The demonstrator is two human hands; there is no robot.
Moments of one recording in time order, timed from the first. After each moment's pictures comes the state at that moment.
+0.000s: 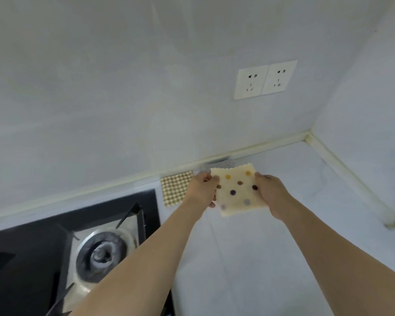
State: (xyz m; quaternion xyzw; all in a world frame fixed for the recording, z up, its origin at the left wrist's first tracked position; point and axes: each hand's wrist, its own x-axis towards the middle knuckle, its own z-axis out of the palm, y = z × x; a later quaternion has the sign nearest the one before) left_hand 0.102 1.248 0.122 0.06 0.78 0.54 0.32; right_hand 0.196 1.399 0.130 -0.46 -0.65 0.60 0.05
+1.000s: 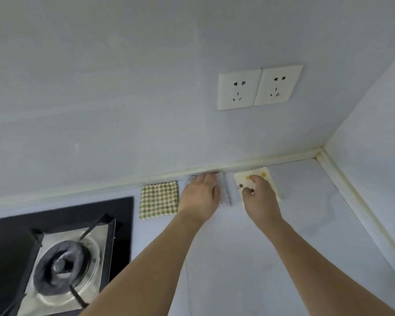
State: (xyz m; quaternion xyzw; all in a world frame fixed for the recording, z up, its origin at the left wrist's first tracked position) left_hand 0.082 1.341 0.083 0.28 0.93 0.22 0.06; right_hand 0.159 1.481 0.090 -0.34 -0.85 0.39 0.05
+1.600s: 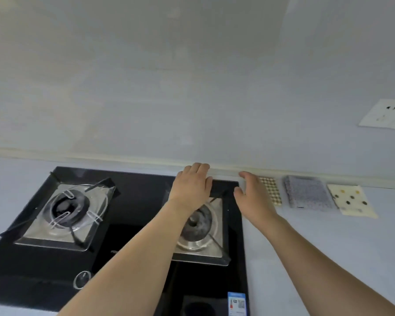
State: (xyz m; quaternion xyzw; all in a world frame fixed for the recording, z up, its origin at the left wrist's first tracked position) left_hand 0.062 0.959 0.140 0.21 0.96 0.18 -0.05; right_hand 0.124 1.123 0.156 -0.13 -0.94 0.33 0.04
